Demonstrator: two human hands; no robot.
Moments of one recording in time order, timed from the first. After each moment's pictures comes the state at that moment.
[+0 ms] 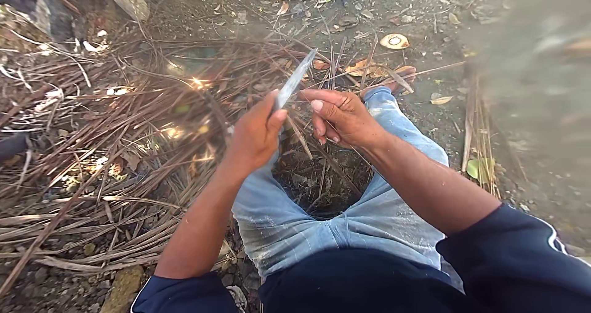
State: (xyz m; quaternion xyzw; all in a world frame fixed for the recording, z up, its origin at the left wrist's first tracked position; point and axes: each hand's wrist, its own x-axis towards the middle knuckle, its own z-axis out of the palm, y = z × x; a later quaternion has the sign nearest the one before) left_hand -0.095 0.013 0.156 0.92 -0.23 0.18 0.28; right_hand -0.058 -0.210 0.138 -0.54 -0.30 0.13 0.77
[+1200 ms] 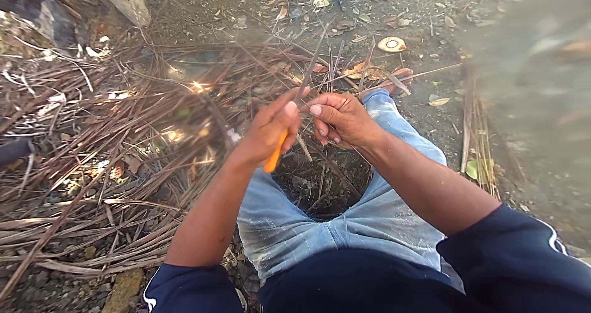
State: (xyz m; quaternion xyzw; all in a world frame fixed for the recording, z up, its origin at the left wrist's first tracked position) left_hand -0.087 -0.008 0.171 0.67 -0.23 -0.11 0.70; right_hand -0.054 -0.216 0.132 -0.51 -0.30 0.14 0.79
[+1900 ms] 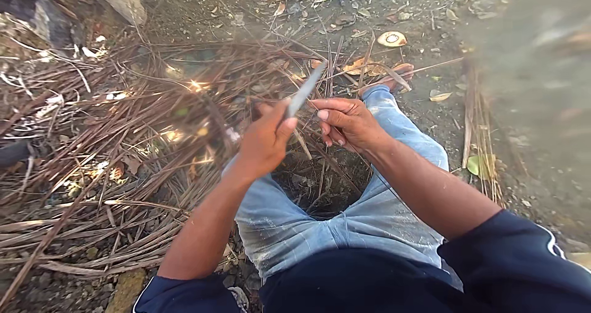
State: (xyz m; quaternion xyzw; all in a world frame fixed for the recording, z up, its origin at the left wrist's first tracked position) left_hand -0.095 0.000 0.151 0.92 -0.22 0.11 0.31; right_hand -0.056 -0.229 0.111 -0.50 -0.26 0.14 0.81
